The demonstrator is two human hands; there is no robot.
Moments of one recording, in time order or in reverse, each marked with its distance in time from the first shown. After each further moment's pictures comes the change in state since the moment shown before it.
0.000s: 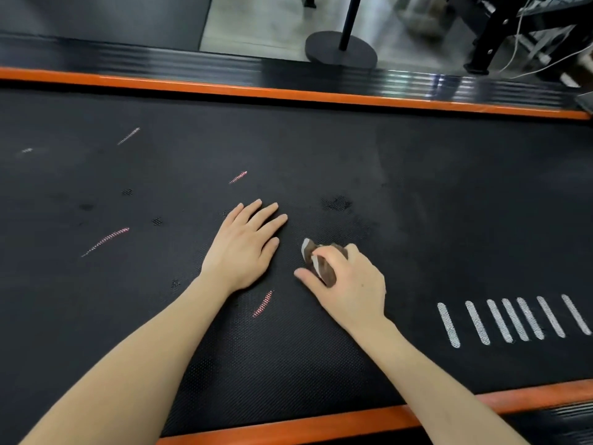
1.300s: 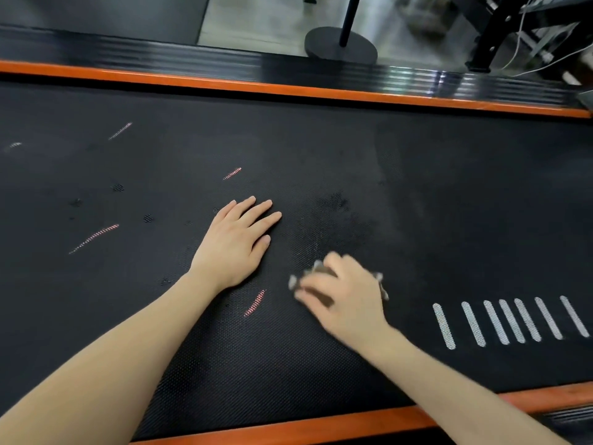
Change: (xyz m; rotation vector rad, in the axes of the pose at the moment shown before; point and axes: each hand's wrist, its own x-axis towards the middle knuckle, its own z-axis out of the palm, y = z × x) left_hand 0.002 -0.007 0.003 0.019 -0.001 0.025; right_hand -0.011 0.013 -0.008 0.126 -0.045 -0.299
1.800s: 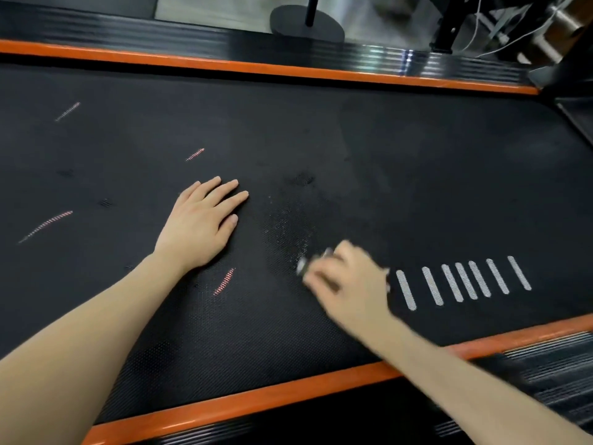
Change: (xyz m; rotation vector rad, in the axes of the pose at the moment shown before) left_hand 0.000 0.001 0.001 0.027 0.022 0.014; right_hand -0.039 0.018 -0.025 -0.092 0.059 0.212
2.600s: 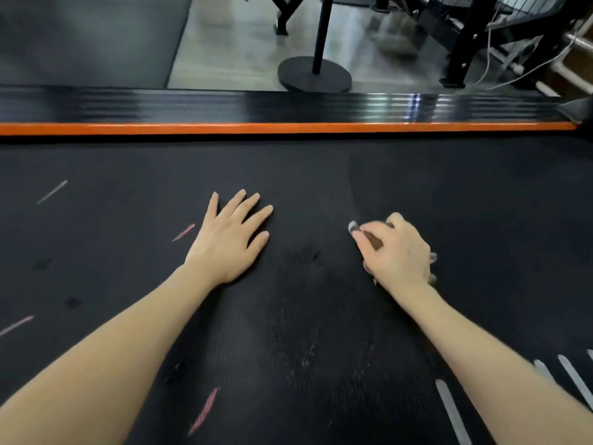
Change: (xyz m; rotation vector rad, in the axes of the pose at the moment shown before) left_hand 0.121 -0.004 0.012 0.130 -0.037 -0.015; right_hand 0.153 0.105 0.019 -0.196 0.158 0.219
